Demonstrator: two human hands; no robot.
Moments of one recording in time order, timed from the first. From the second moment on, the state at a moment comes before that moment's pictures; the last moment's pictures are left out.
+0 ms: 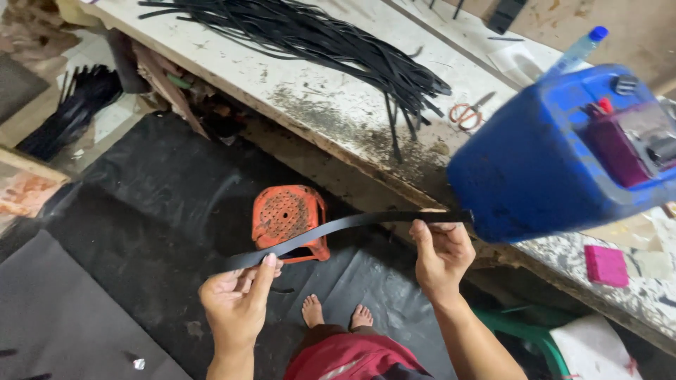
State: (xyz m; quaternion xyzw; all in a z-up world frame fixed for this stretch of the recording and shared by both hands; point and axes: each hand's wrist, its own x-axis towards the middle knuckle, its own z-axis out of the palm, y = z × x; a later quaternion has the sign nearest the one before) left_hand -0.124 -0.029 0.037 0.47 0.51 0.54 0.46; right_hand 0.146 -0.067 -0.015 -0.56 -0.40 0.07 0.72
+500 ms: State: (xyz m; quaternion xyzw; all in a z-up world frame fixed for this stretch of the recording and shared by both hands) left_hand -0.210 0.019 0.066 0.49 0.50 0.54 0.47; right_hand 0.070 0.003 -0.028 -0.50 -0.58 -0.10 0.64
